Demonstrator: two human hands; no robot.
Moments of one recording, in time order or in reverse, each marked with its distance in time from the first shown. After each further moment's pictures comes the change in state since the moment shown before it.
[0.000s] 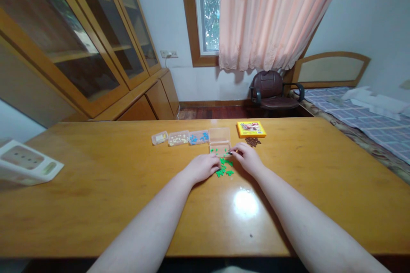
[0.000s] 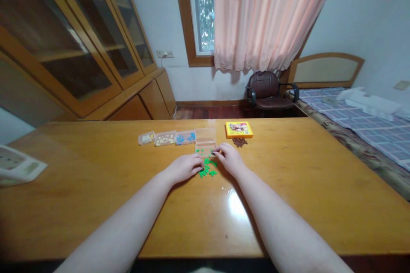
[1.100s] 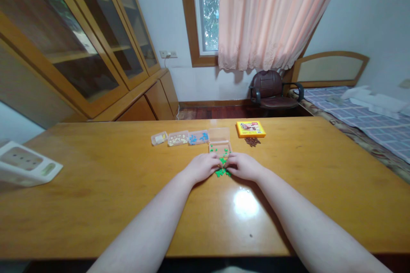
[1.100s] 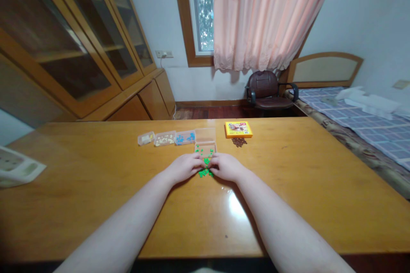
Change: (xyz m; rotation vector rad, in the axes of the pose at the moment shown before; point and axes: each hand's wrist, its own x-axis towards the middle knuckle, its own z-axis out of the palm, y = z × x) left_hand 0.001 -0.003 0.005 0.035 0.045 0.044; right_hand -0.009 -0.022 -0.007 -0.103 -0.456 -0.165
